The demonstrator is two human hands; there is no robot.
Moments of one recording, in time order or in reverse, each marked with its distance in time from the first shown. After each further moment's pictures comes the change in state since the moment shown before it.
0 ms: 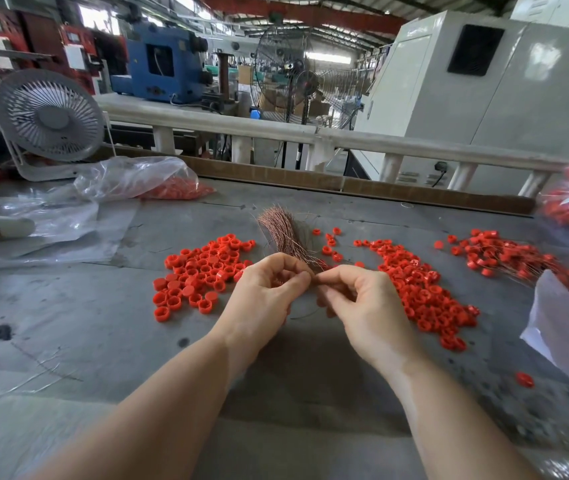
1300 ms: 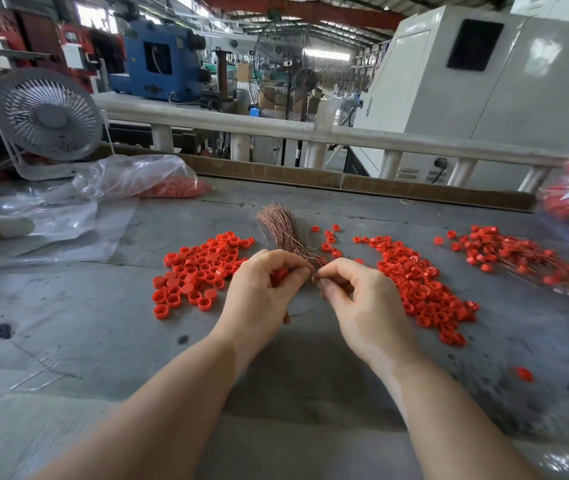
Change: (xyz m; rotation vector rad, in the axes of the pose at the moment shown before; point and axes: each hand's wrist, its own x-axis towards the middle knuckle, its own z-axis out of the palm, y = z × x) left_hand -0.001 0.000 -0.002 0.279 0.078 0.142; right_hand -0.002 0.001 0.002 -0.224 0.098 -0.130
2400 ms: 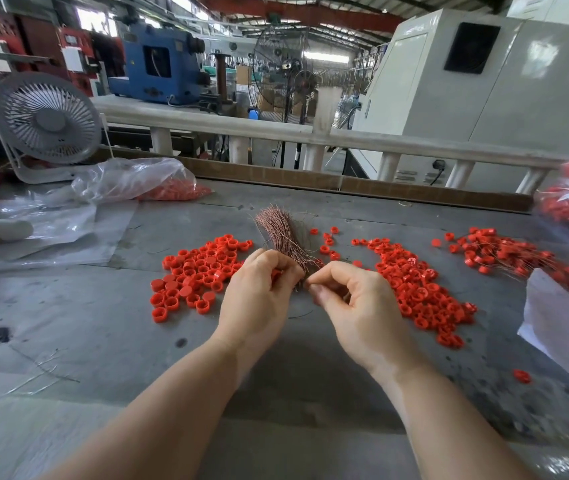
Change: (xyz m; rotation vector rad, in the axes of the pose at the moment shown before) left_hand 0.003 -0.003 0.004 0.245 0.126 0.074; right_hand -0.001 -0.006 -0.002 0.083 -0.031 -0.025
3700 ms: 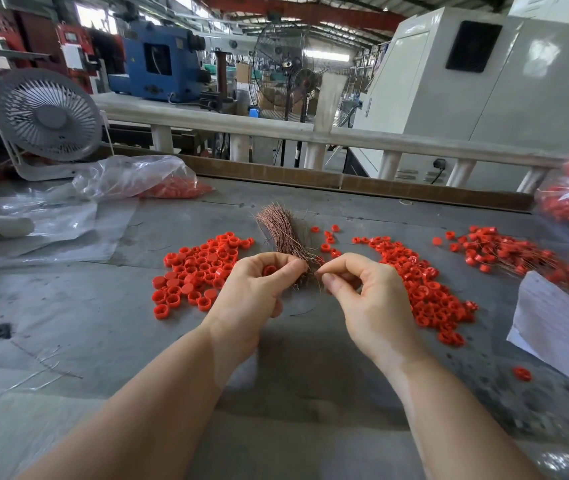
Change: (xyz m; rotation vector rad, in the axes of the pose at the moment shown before) left_hand 0.002 -0.002 -0.005 -0.672 -0.179 -0.399; right_hand 0.003 0.005 -0.004 0.022 0.068 0.036
